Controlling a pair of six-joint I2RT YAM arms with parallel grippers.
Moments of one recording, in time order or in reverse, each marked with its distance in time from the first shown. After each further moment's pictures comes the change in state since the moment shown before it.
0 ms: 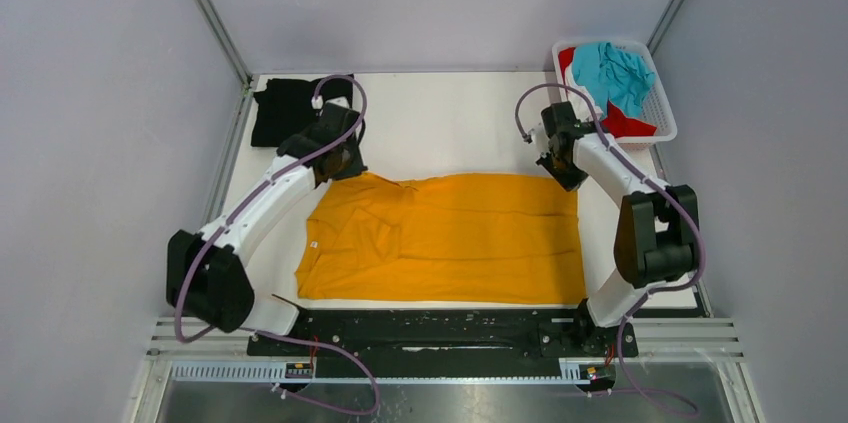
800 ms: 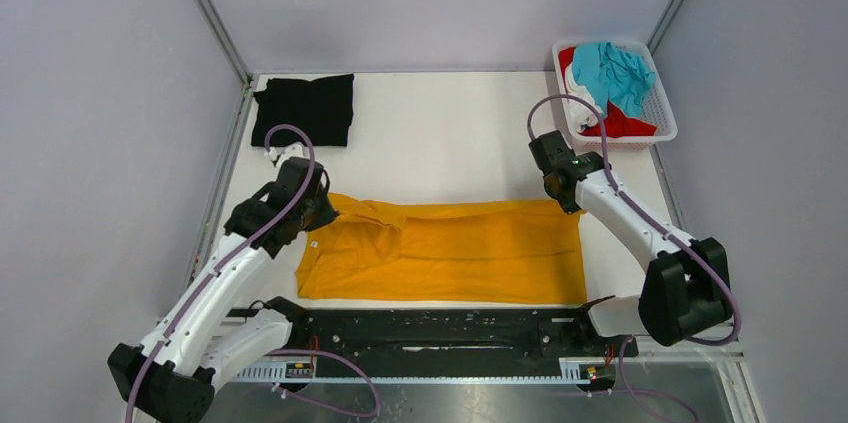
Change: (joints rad) left arm -0.025 -0.528 -0.299 -0.179 -0.037 -0.191; right arm 0.181 -0.299 -0.227 -0.035 0.343 0.391
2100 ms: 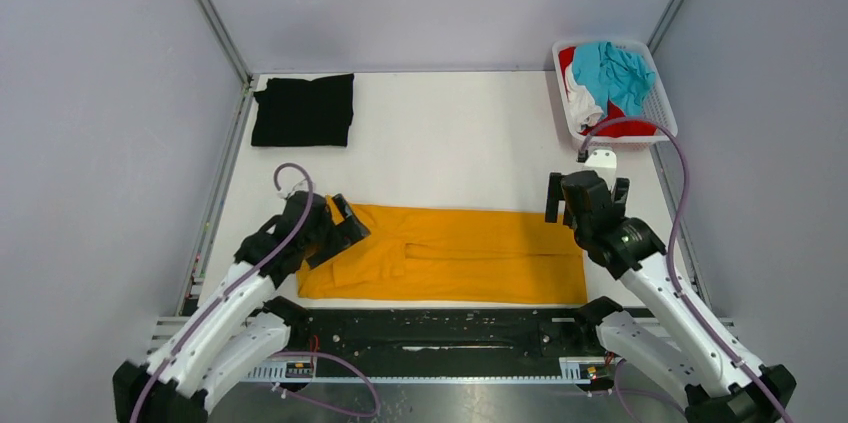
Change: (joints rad) left arm -0.019 -0.227 -0.336 0.087 0.172 -0.187; right arm 0.117 -0.550 -0.193 0.085 0.010 0.398
